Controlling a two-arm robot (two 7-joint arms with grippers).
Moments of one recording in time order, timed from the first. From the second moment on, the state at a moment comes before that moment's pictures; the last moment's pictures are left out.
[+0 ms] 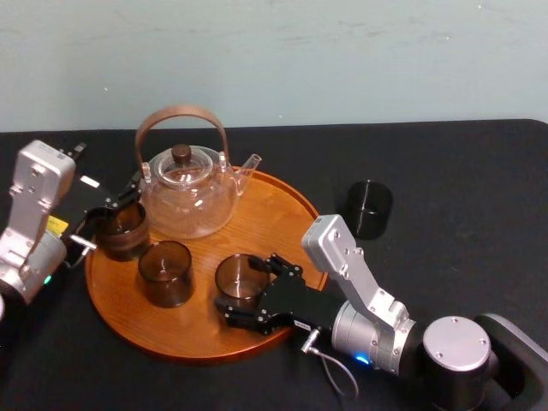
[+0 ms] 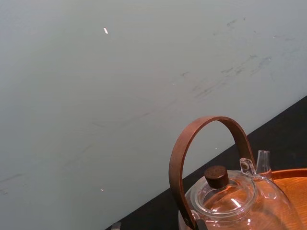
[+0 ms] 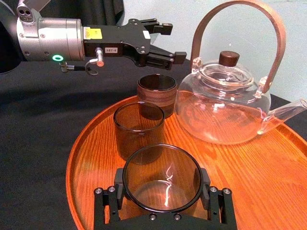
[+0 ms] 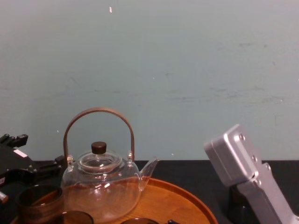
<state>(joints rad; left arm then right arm) -0.20 0.60 0.45 -1.41 -0.25 -0.12 0.03 0.13 0.30 -0.56 -1.46 0.19 0.05 0.45</state>
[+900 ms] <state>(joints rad) -0.20 0.60 0.45 -1.41 -0.25 -0.12 0.03 0.13 0.30 -0.56 -1.47 0.19 0.05 0.45</state>
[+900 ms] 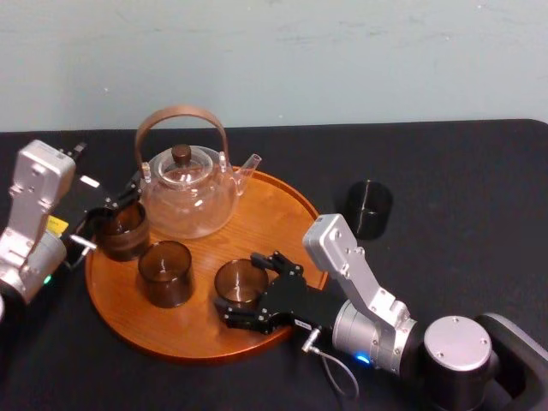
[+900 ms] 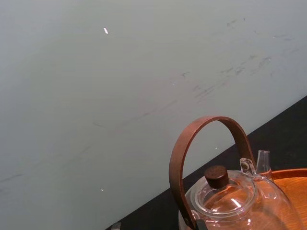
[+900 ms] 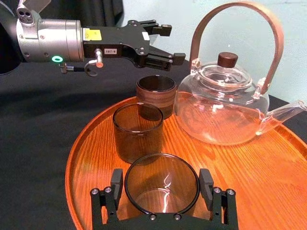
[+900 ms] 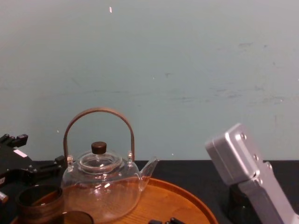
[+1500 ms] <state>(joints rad) -0.20 0.60 0.45 -1.41 -0.25 -0.12 0.03 0.07 0.36 -0.50 -1.64 0.25 -0.04 0.47</state>
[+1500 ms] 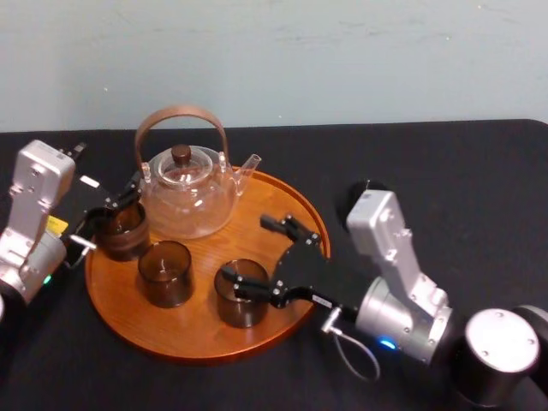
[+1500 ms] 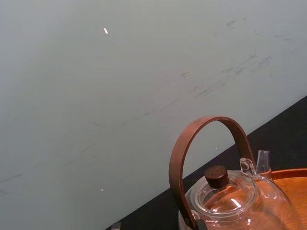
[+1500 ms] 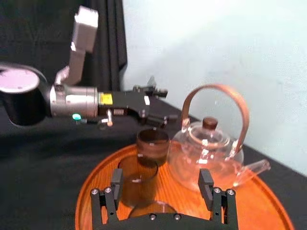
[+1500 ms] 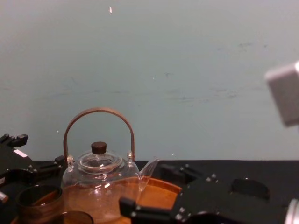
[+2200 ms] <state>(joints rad) -0.20 0.60 0.45 -1.41 -0.25 -0.12 0.03 -0.12 0.49 -0.33 -1.80 0.32 -0.11 0.41</state>
